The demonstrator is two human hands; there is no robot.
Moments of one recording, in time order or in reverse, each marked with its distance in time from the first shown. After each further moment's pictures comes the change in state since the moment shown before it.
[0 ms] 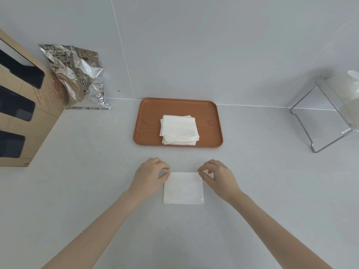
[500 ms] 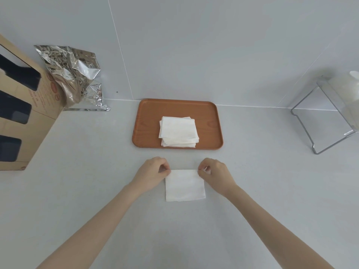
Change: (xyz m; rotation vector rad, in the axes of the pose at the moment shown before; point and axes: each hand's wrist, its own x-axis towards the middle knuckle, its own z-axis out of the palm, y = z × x) left_hand 0.027 -0.002 -0.002 -0.139 -0.179 -0.117; right_hand 0.023 -0.001 0.001 0.106 -0.088 0.174
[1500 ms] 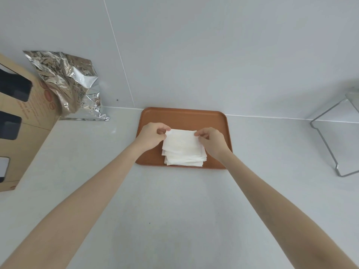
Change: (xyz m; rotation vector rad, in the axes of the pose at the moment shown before) left_hand 0.130 0.002 -0.078 -0.186 0.097 -0.090; right_hand 0.150 -0.032 -0.028 0.174 0.102 0.011
